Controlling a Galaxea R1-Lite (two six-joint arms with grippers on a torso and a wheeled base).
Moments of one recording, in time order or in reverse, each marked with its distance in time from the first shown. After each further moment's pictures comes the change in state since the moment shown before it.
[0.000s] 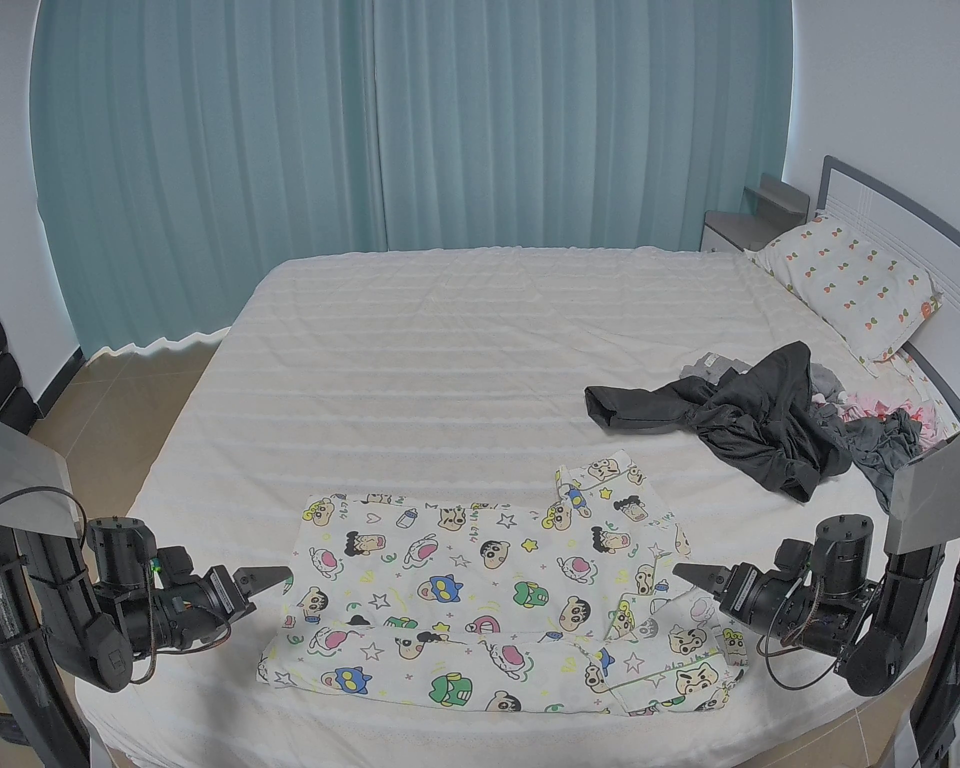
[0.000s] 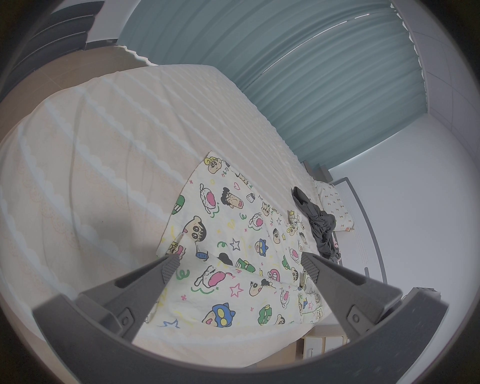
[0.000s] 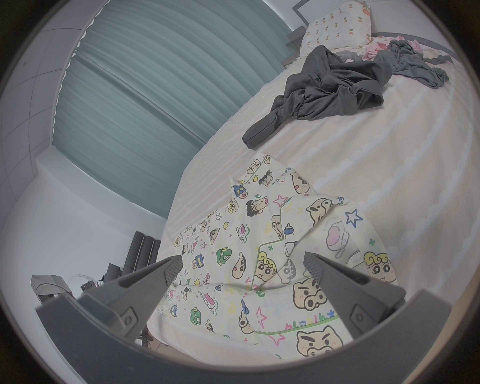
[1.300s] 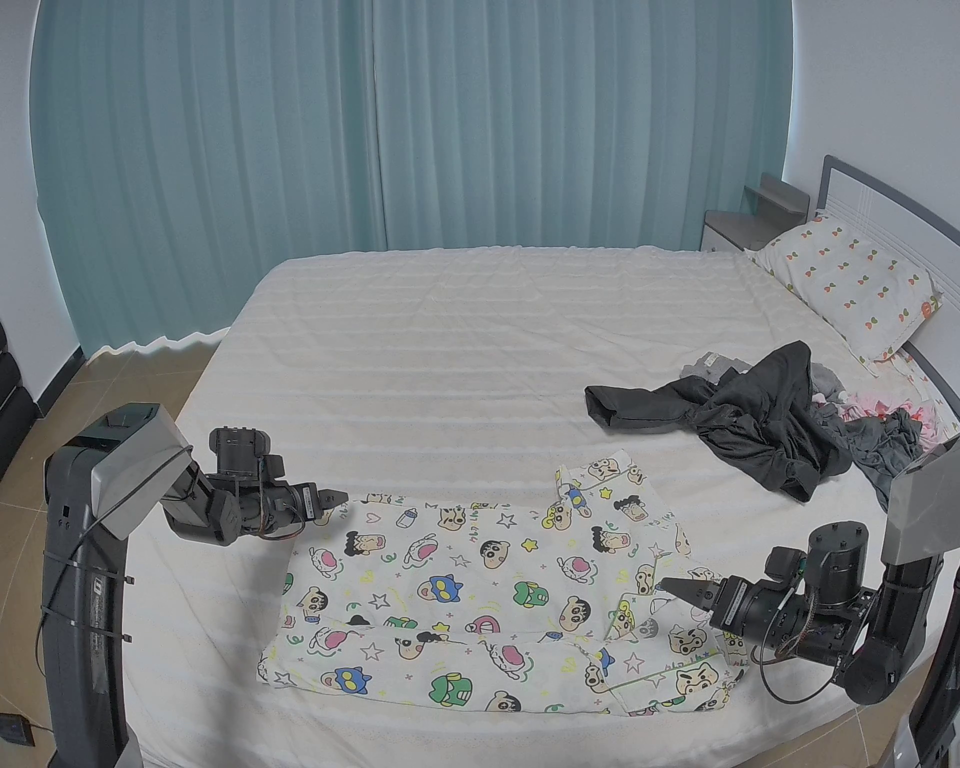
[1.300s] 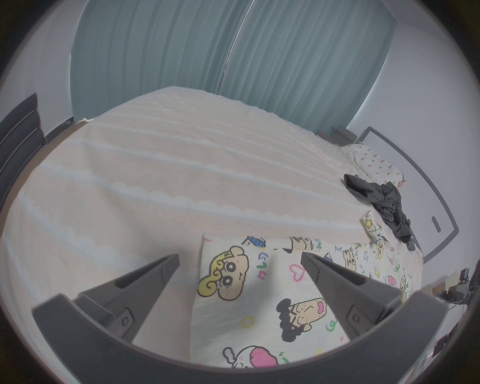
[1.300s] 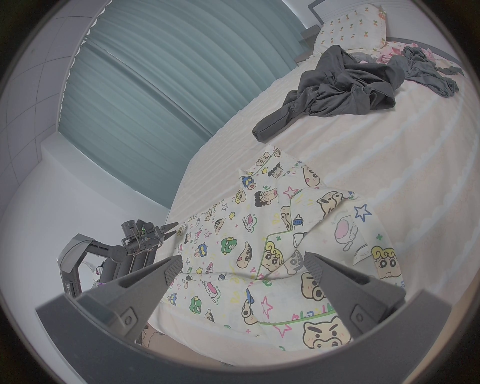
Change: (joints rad) left arm -0.078 0.476 -1.183 0.805 0.232 0.435; right arm 0.064 -0.010 0.018 0.000 -0.009 -0.040
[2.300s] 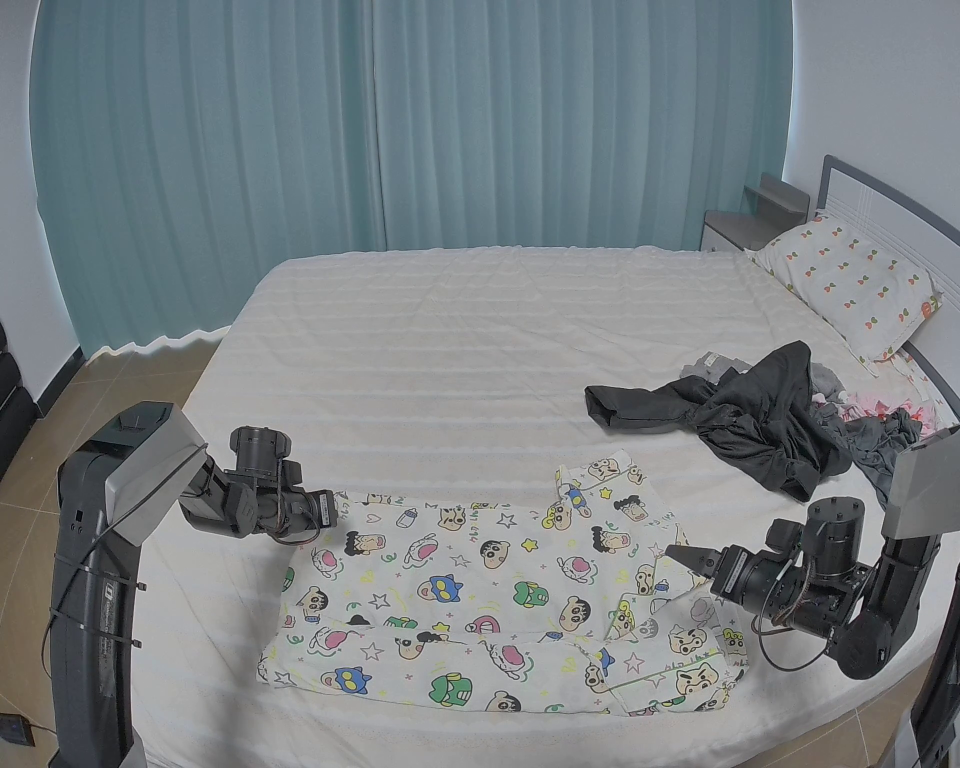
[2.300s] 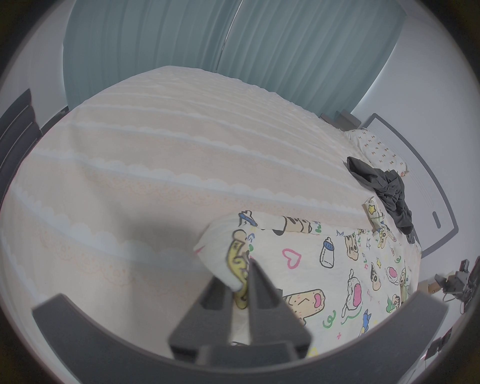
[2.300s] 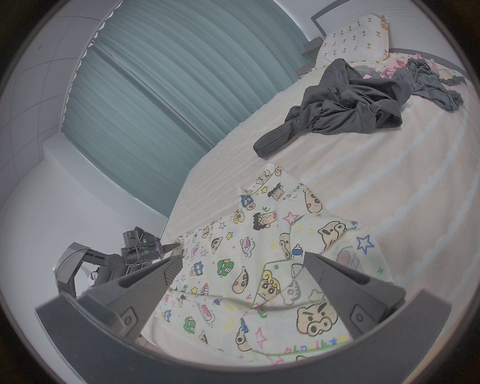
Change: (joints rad) left arm -0.030 0.021 -0.087 0.165 0.017 -0.007; right arm -0.080 0.009 -0.157 0.114 0.007 -0.050
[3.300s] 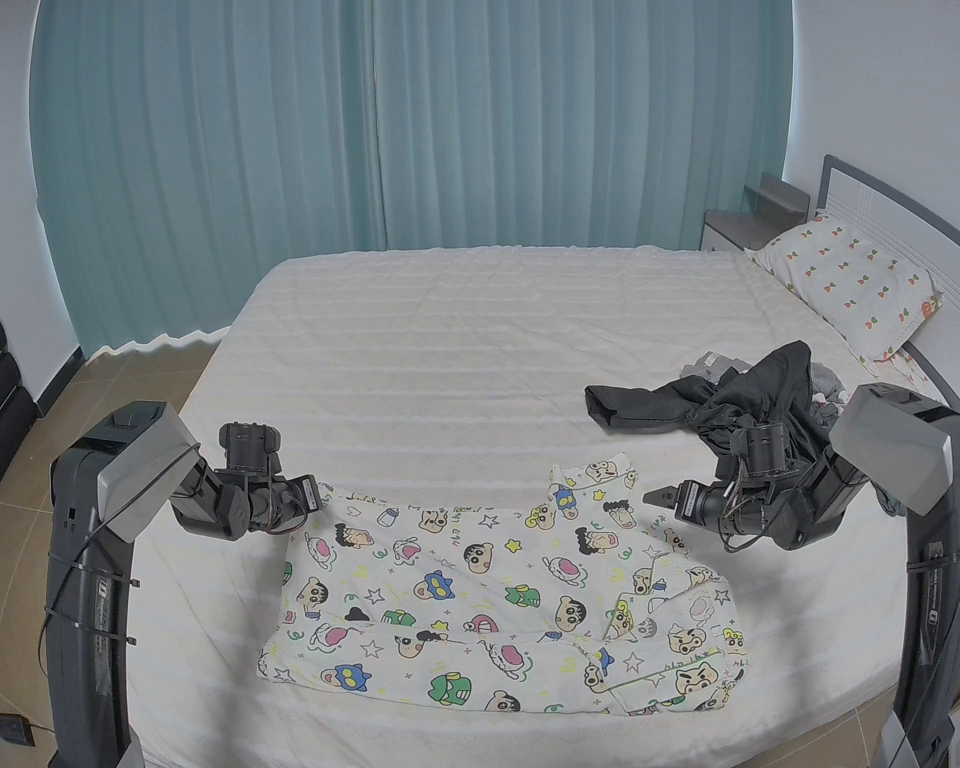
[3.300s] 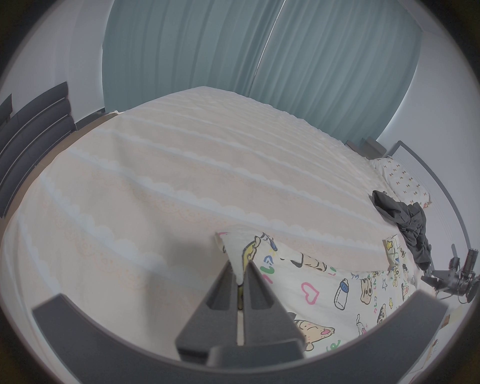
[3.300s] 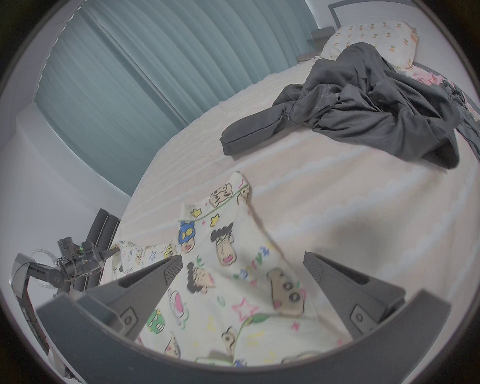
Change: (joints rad) left arm 0.014 -0.024 0.056 -0.128 0.174 -0.118; right arm -0.137 0.321 -0.871 0.745 0.046 -0.237
